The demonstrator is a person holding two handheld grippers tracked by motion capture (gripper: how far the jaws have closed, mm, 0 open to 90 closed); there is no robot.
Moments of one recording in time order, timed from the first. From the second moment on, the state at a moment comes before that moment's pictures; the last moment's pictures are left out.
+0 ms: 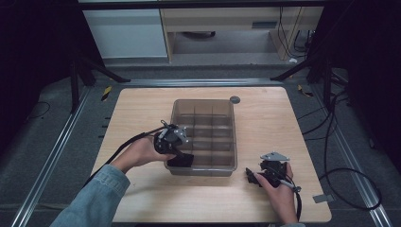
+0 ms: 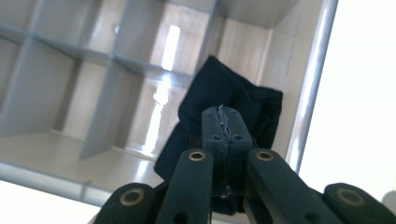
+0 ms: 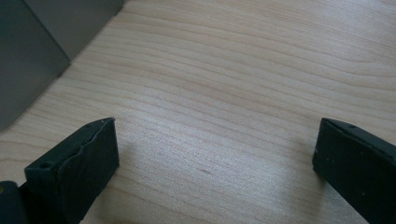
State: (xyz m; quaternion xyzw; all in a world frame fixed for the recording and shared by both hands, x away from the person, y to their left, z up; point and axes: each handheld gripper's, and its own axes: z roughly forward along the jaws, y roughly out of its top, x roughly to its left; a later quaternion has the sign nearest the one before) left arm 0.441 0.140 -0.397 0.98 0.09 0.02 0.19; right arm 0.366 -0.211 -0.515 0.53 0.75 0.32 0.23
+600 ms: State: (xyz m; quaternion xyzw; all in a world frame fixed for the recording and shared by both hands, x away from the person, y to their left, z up) left arm 0.439 0.121 -0.429 0.99 0.08 0.04 0.12; right arm 0.366 -0.211 -0.515 0.53 0.75 0.32 0.23
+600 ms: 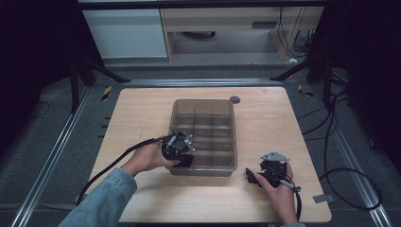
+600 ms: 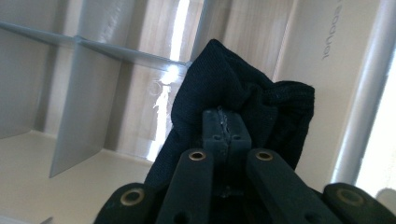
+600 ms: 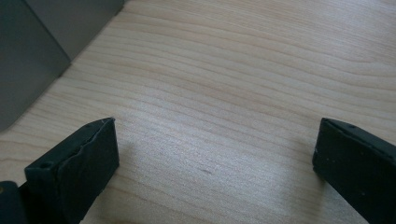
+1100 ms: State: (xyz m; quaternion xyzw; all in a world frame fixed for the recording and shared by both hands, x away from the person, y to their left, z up) left arm 0.443 0.121 -0.439 0.99 0.08 0.02 0.11; right arm 0.366 -0.211 -0.515 0.53 0.75 0.32 0.23
